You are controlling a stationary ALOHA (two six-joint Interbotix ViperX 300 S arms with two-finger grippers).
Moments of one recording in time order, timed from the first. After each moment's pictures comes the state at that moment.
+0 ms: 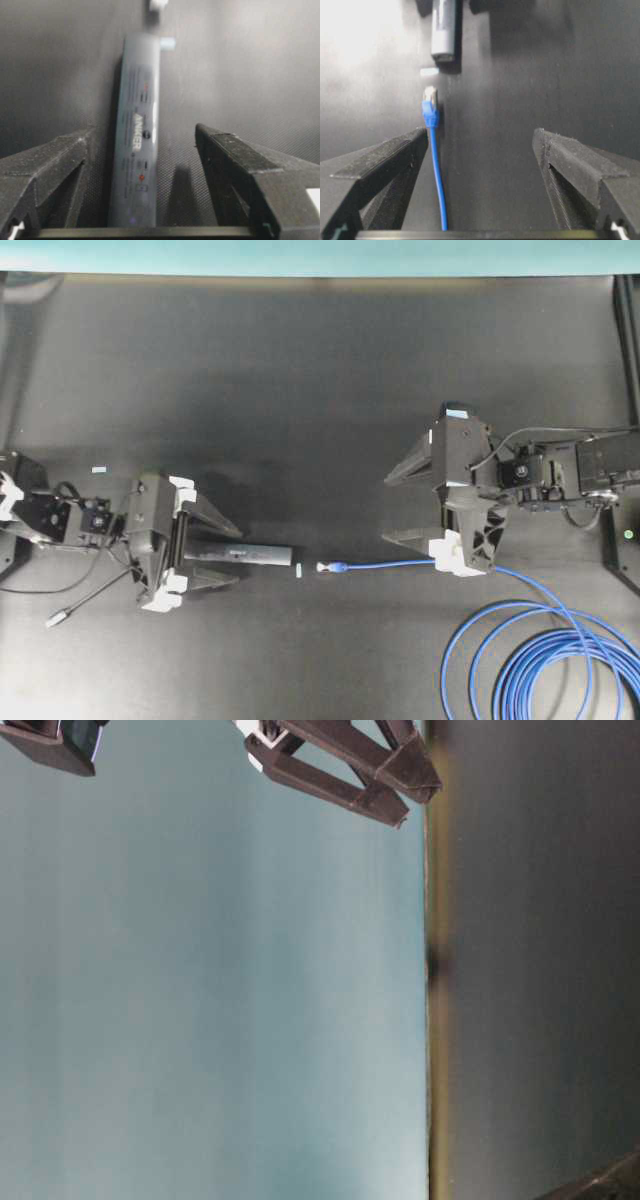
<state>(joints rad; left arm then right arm) -0.07 0.23 1.13 0.04 -1.07 -0.14 0.05 -0.26 0.83 0.02 0.10 0.05</state>
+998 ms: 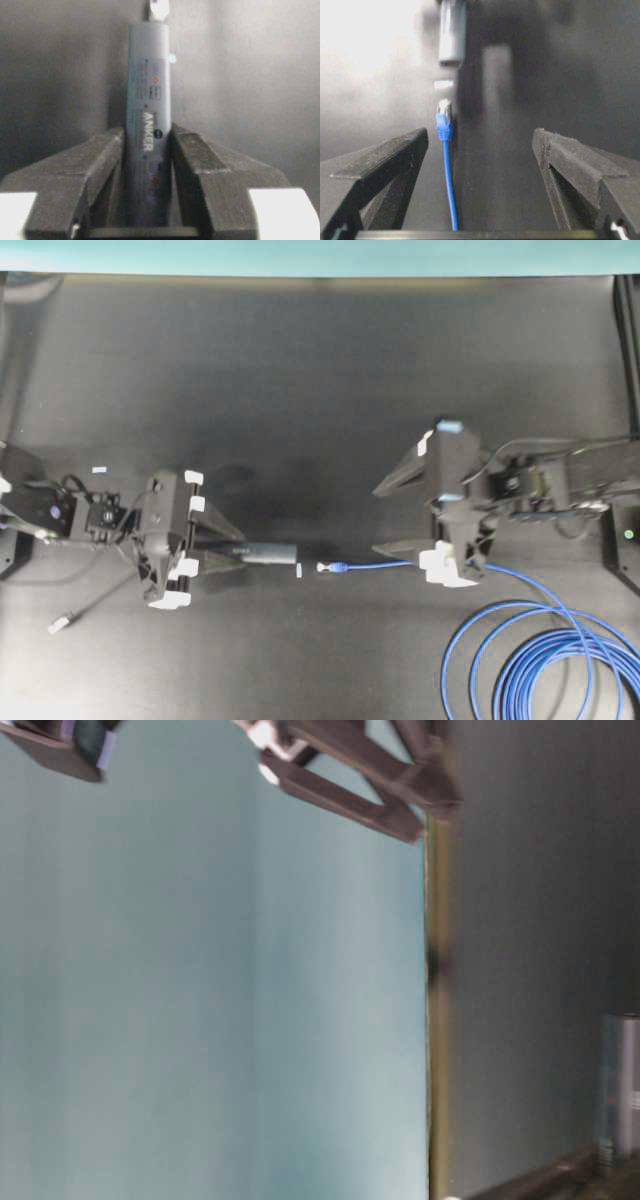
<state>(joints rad) -0.06 0.03 1.06 0.04 -0.72 -0.09 0.09 -0.17 0.83 0.03 -0.01 0.05</state>
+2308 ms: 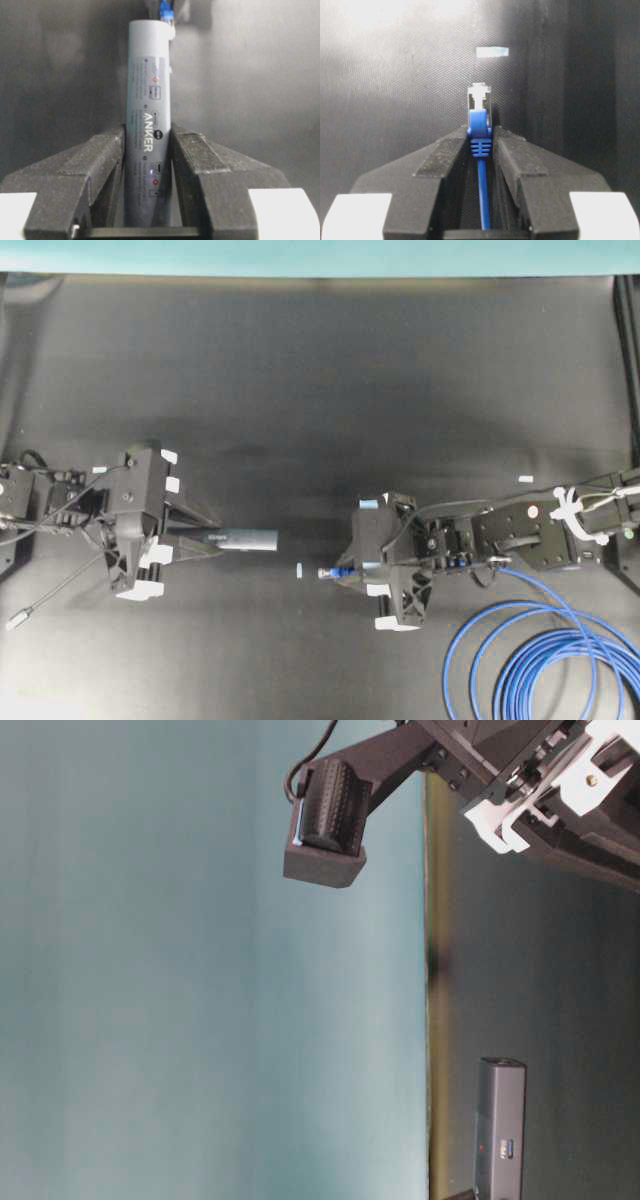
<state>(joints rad) -0.06 -0.28 1.05 0.04 -0.35 -0.11 0.17 0.24 0.74 0.05 -0.17 0.10</state>
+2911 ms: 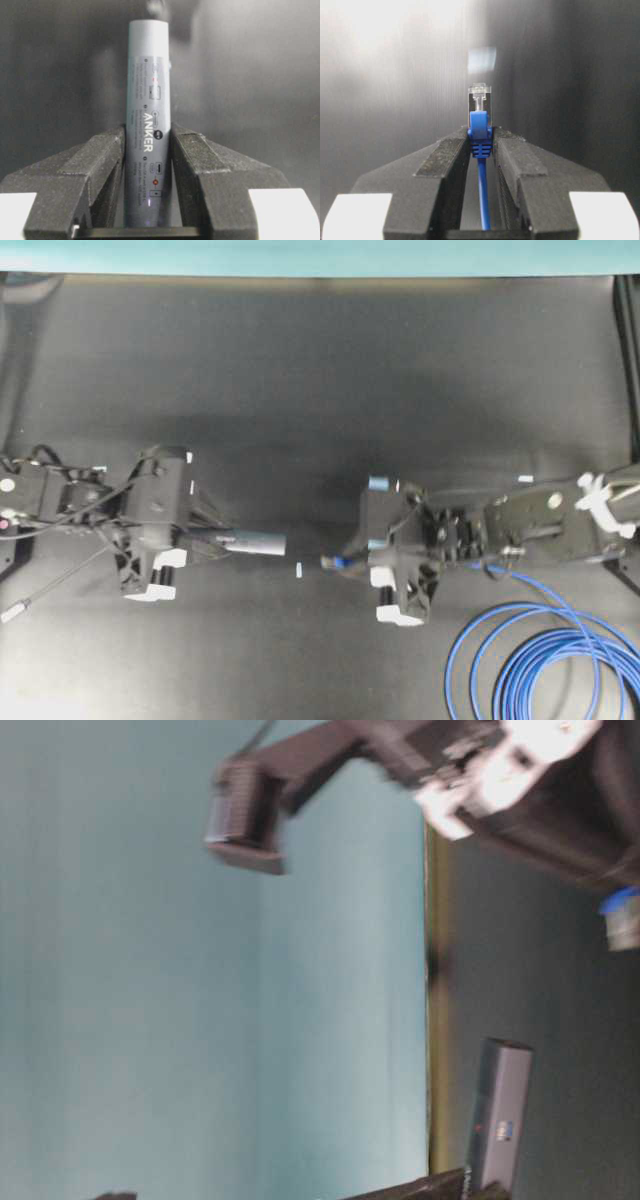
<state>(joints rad) -0.07 -0.26 0.92 0.04 -0.11 -0.04 0.15 0.10 0.73 0.05 -0.13 0.15</state>
